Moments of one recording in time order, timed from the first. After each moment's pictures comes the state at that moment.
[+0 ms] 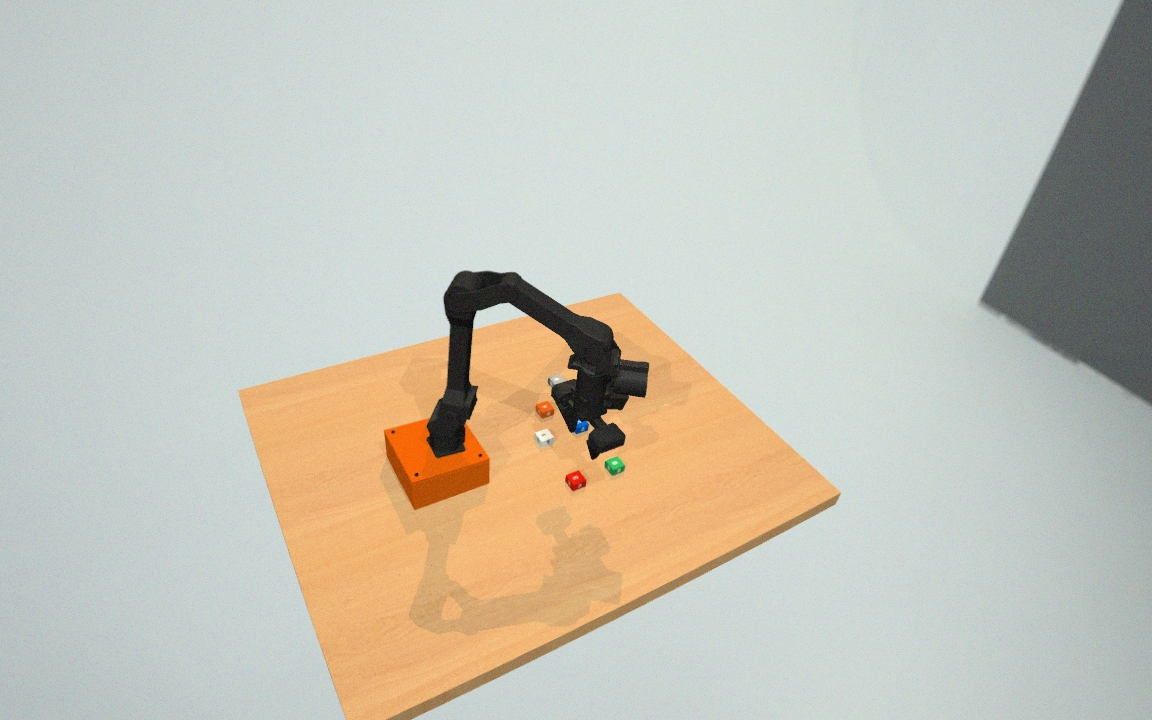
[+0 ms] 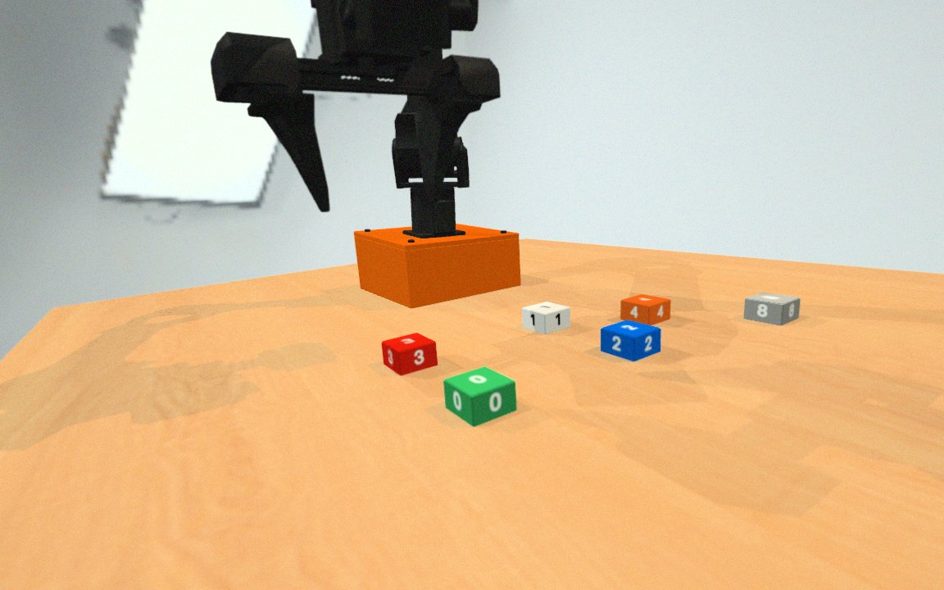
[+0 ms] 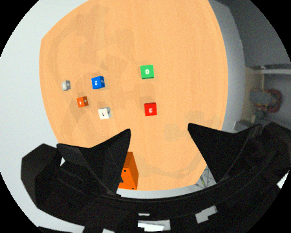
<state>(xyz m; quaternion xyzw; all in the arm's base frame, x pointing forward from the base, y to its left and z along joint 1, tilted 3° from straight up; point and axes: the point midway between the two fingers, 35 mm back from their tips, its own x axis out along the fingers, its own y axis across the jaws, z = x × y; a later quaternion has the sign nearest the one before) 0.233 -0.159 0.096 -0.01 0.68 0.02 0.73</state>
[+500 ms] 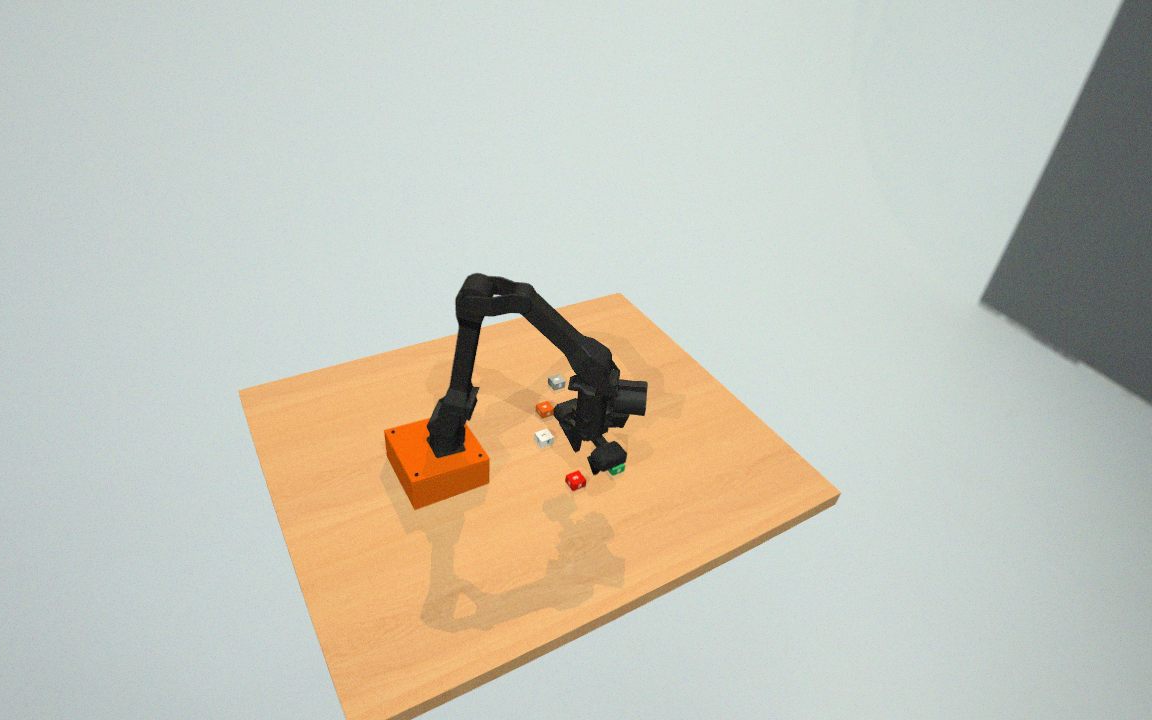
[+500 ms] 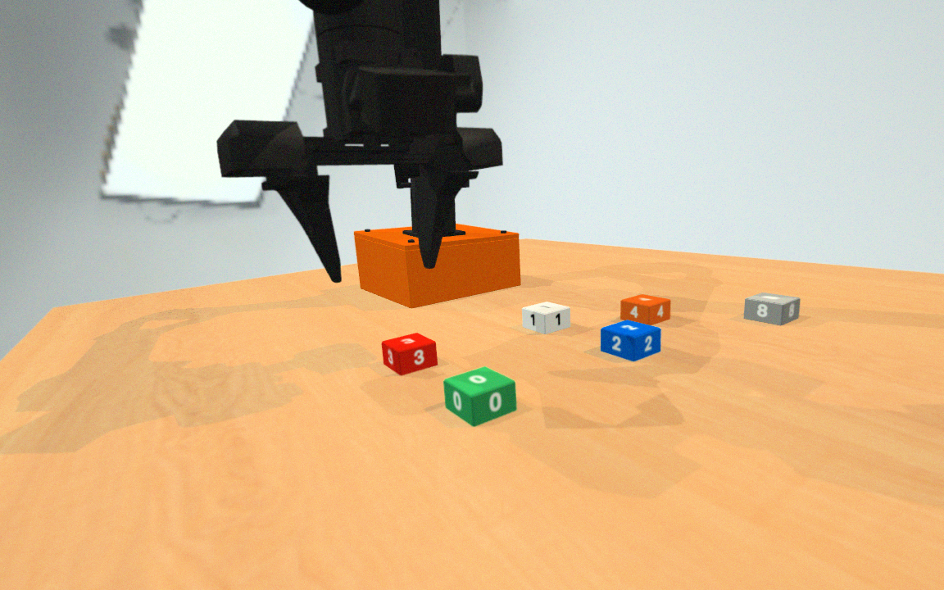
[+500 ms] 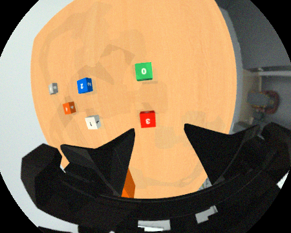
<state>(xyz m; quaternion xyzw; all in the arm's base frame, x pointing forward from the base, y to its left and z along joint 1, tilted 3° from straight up) 0.244 -0.164 0.048 -0.02 0.67 0.02 0.74</state>
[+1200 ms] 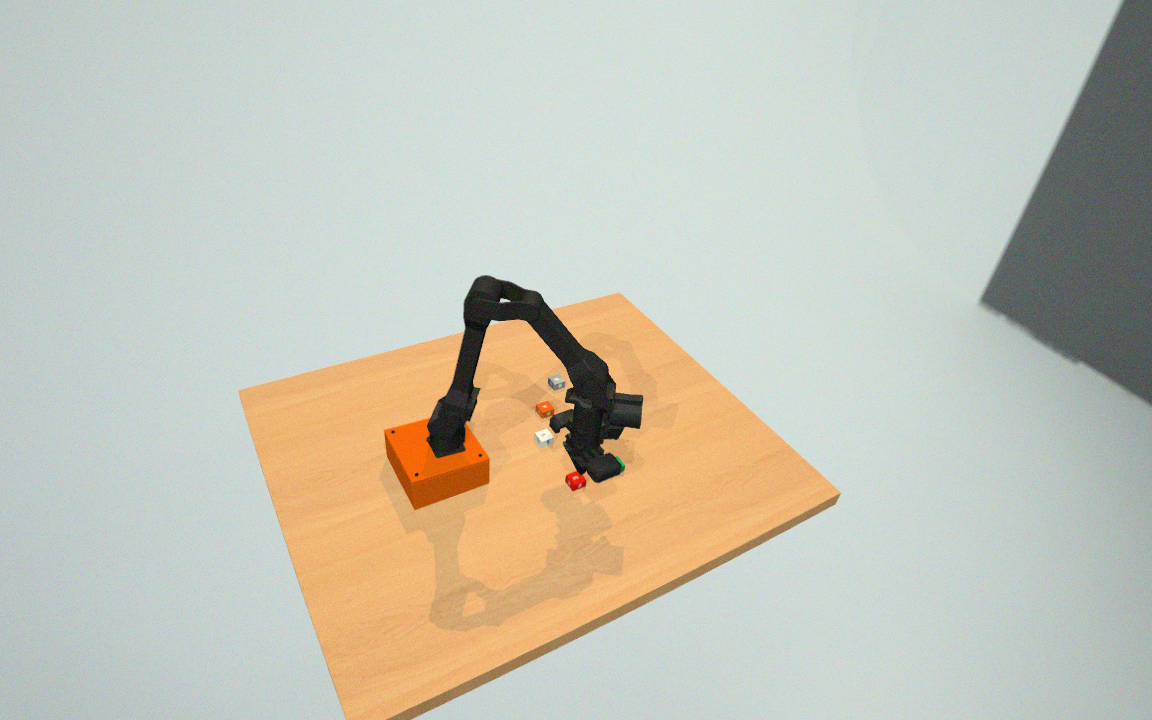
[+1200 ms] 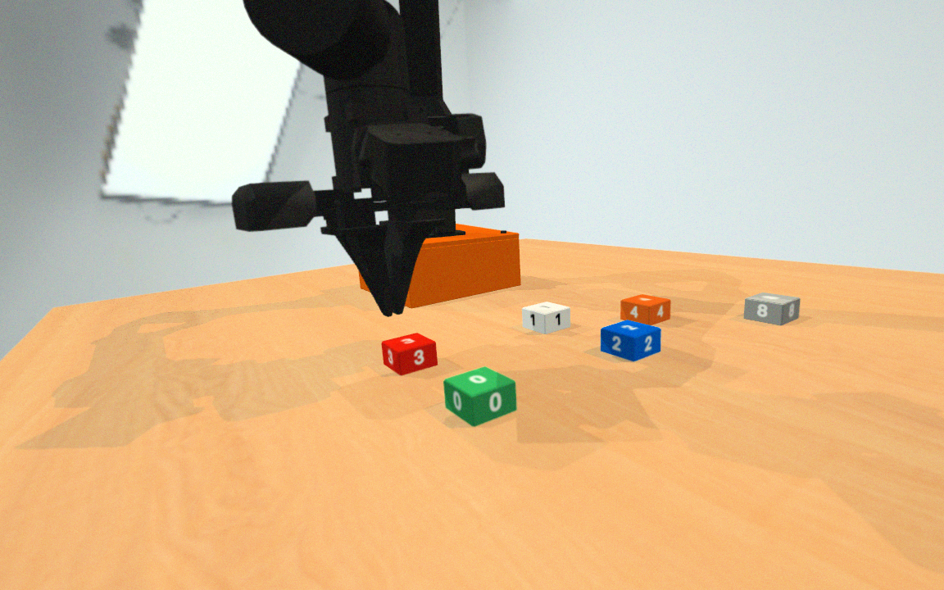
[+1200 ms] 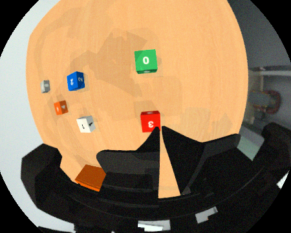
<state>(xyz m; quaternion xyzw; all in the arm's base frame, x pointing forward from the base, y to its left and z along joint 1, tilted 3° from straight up) 0.240 -0.159 0.015 -0.01 0.68 0.02 0.73</state>
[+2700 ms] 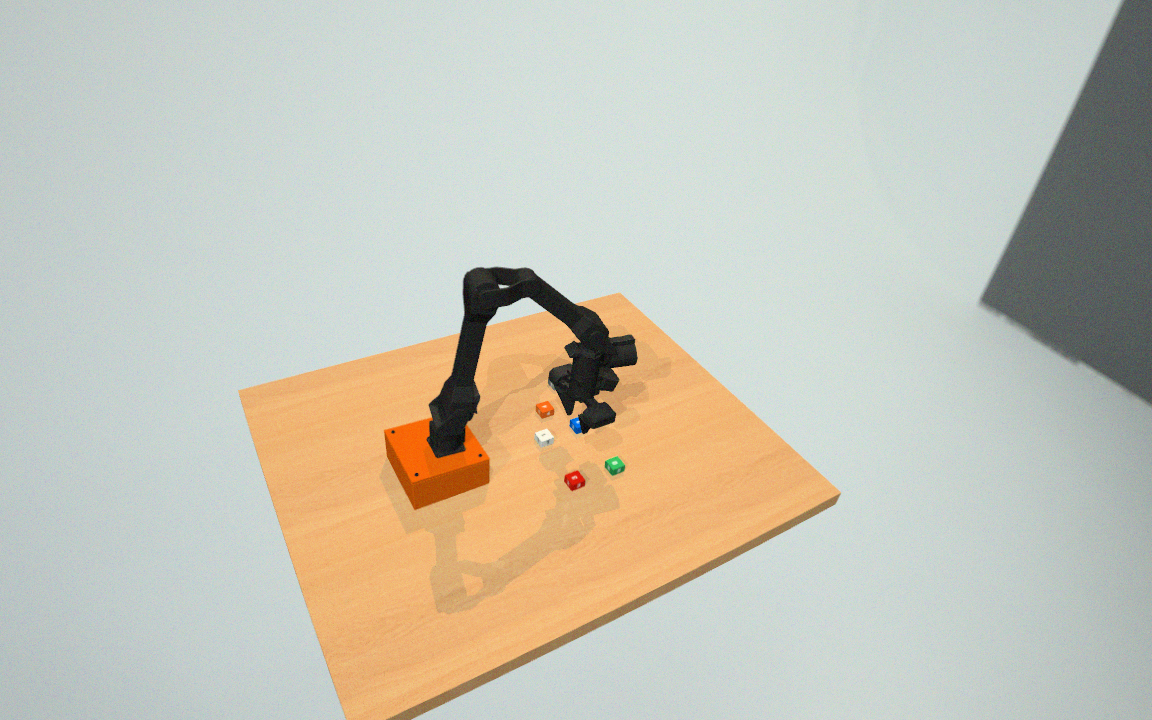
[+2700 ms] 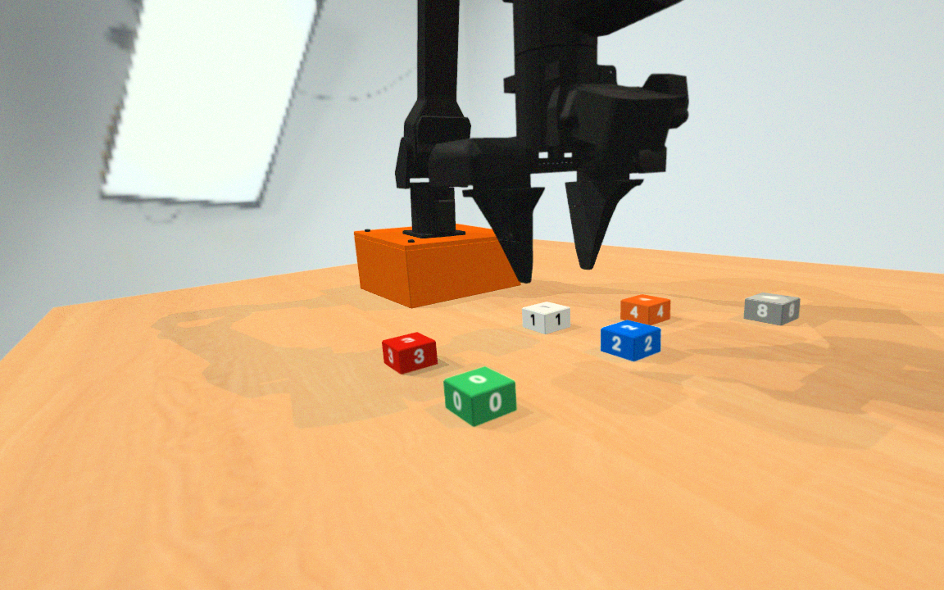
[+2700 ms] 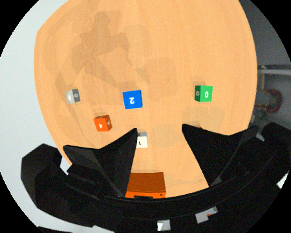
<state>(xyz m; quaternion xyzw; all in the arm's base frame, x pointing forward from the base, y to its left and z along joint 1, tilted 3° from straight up) 0.293 -0.040 0.041 -0.01 0.69 0.03 0.72</state>
